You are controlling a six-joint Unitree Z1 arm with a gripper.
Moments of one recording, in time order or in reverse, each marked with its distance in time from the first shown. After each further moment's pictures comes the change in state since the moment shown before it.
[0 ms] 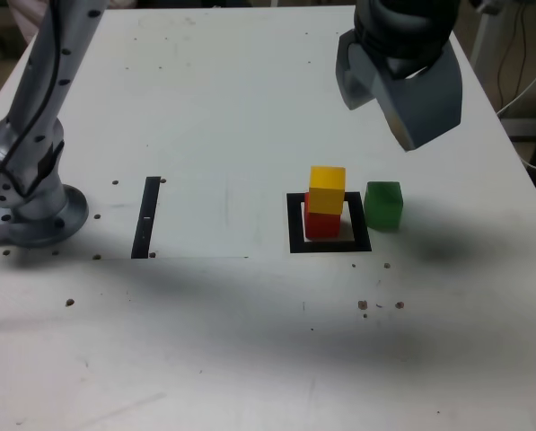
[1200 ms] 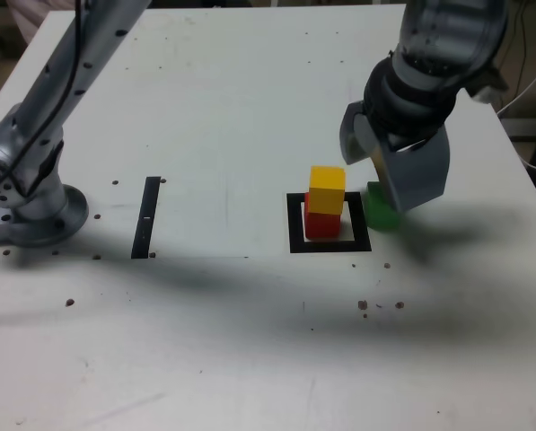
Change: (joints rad) arm 0.016 0.123 0.174 -0.181 -0.016 0.050
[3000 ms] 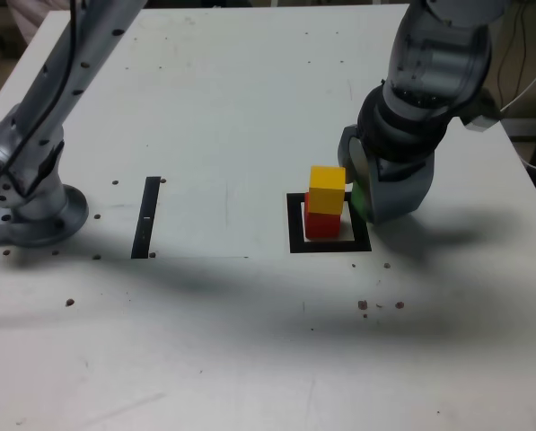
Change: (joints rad) arm -0.015 -0.013 0.135 -0.157 0.003 0.059
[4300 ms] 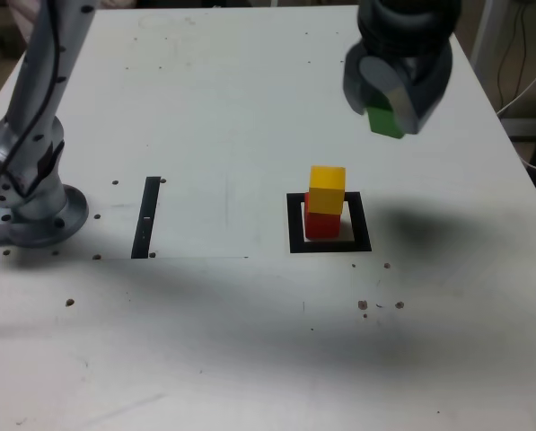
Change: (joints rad) arm -0.006 -0.148 -0.253 0.274 0.027 -0.524
